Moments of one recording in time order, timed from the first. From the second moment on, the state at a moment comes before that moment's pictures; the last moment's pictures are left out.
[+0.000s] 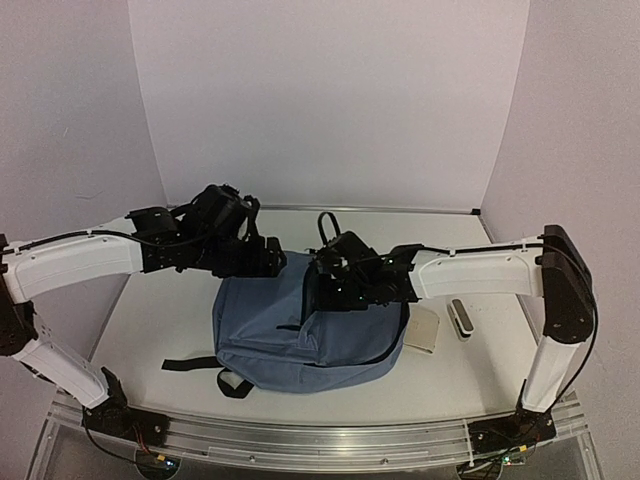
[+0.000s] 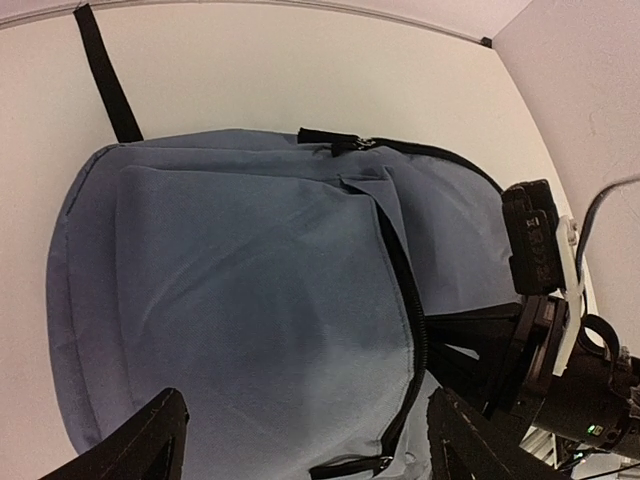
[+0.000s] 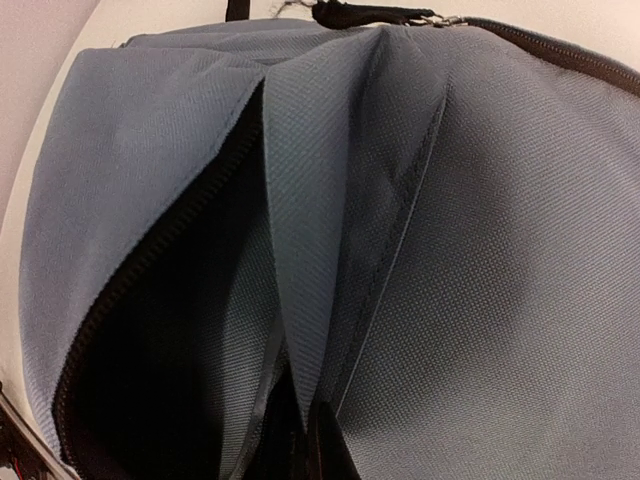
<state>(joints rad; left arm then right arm) -0.93 1.41 1.21 -0.55 -0.19 -0.68 1.02 1.86 1.35 -0.36 0.24 0.77</state>
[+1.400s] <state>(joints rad) -1.12 1.84 1.58 -1.01 -0.66 -0.88 0.93 1.70 1.03 -0.02 0.02 0.89</state>
